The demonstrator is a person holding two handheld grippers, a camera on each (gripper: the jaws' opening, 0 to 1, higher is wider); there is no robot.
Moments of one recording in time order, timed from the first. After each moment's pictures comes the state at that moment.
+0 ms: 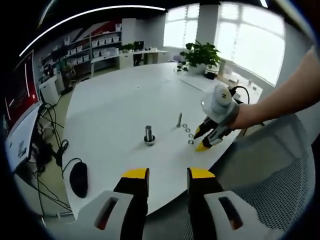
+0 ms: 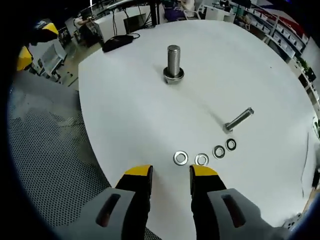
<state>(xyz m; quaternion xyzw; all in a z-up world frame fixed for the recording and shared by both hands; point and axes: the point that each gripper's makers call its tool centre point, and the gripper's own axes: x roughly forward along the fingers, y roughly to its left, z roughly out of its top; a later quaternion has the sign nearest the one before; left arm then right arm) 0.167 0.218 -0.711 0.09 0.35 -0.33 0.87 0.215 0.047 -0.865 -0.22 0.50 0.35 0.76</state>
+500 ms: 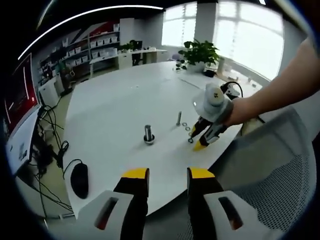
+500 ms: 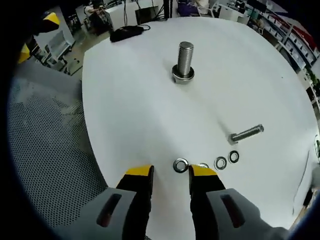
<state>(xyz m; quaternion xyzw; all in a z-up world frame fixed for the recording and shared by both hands) 0.167 0.217 -0.711 0.10 0.35 -0.33 0.87 0.221 0.057 -0.867 -0.27 0.49 0.39 0.73</state>
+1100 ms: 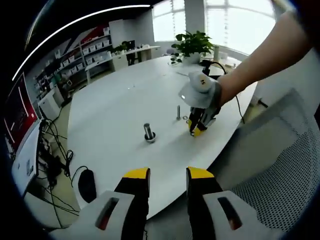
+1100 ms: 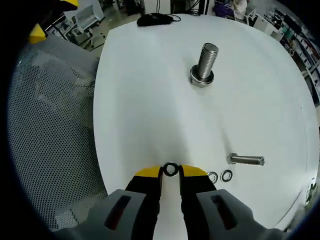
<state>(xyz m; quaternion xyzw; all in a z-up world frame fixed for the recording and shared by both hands) 0.165 0.214 -0.719 0.16 0.35 -0.33 0.86 0.228 0.052 -0.868 -0.36 0.48 0.49 0.63</state>
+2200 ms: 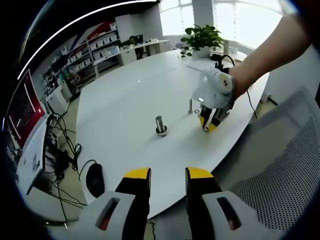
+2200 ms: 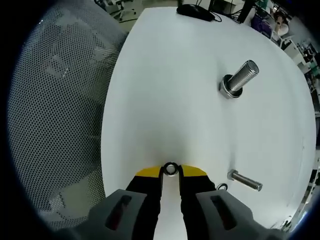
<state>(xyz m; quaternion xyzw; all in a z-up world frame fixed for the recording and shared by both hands) 0.175 0.232 -0.725 0.18 0.37 -0.29 0.87 0.221 0.054 -0.869 -0.44 0.45 0.54 0.56</state>
